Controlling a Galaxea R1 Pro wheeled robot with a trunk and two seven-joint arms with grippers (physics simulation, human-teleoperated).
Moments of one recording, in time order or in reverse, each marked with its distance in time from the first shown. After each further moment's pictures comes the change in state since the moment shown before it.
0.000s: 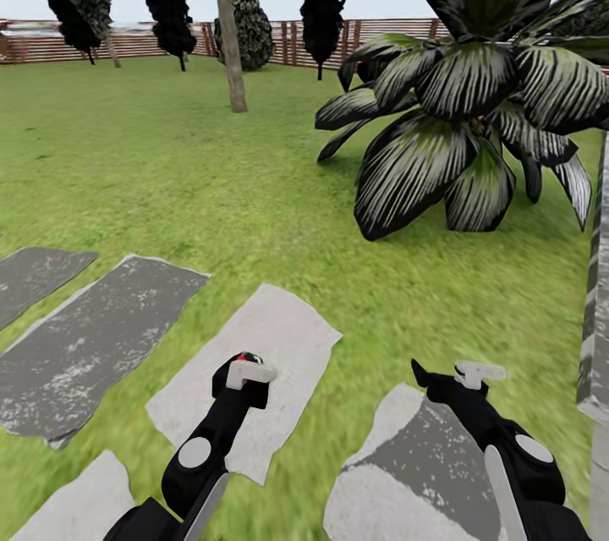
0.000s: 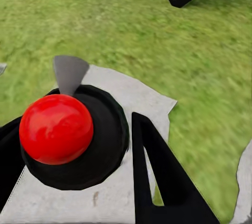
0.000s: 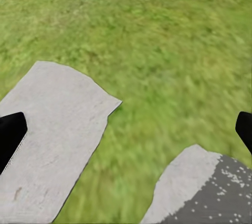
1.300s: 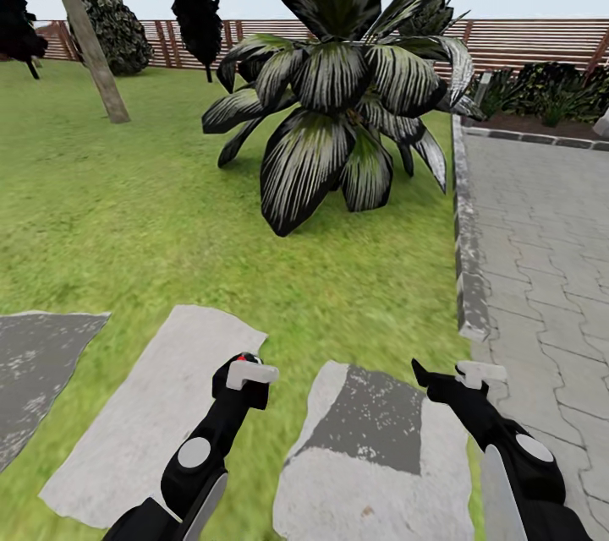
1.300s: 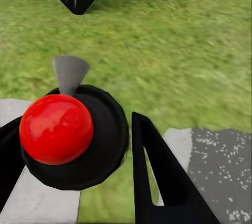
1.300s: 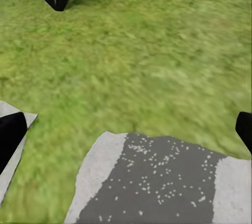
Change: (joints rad) left arm 0.000 0.003 0.000 -0.002 0.003 0.004 -0.006; right arm -0.001 0.000 -0.002 0.000 0.000 0.001 -0.001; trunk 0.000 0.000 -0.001
